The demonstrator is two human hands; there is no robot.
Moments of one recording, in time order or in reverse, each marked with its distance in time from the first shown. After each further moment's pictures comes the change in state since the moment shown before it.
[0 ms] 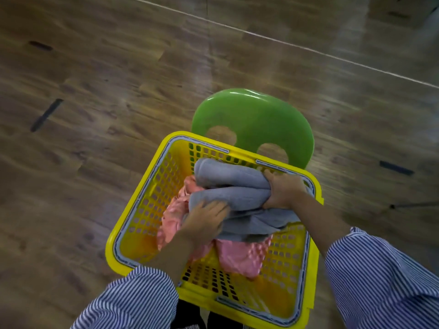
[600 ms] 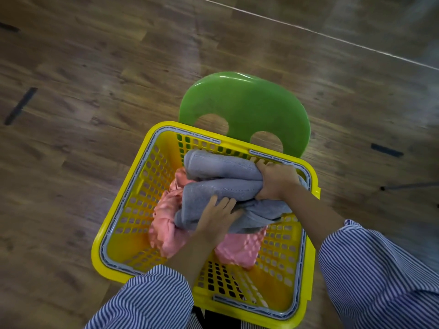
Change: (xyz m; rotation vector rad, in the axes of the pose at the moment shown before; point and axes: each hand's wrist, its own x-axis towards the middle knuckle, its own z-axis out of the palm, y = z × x) left_hand 0.029 0.043 0.022 0.082 -0.245 -0.035; right_hand 0.013 -0.002 0.010 -0.007 -0.030 0.027
